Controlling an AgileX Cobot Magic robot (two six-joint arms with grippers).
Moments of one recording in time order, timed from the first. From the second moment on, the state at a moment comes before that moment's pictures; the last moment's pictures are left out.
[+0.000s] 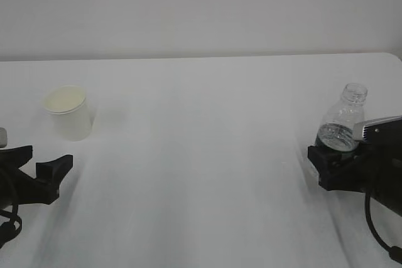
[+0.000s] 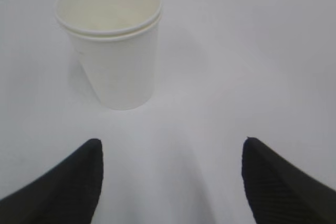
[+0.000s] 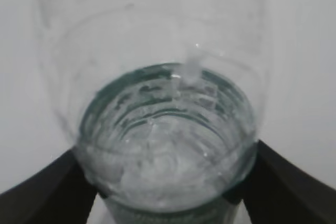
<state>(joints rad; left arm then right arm) -0.22 1.85 -0.22 0.06 -1.15 -0.03 0.06 2.01 -0.36 -0.26 -1.15 0.01</state>
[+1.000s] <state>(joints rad) -0.22 1.85 -0.22 0.04 -1.15 -0.02 0.06 2.08 -0.45 -0.29 -1.15 0.01</state>
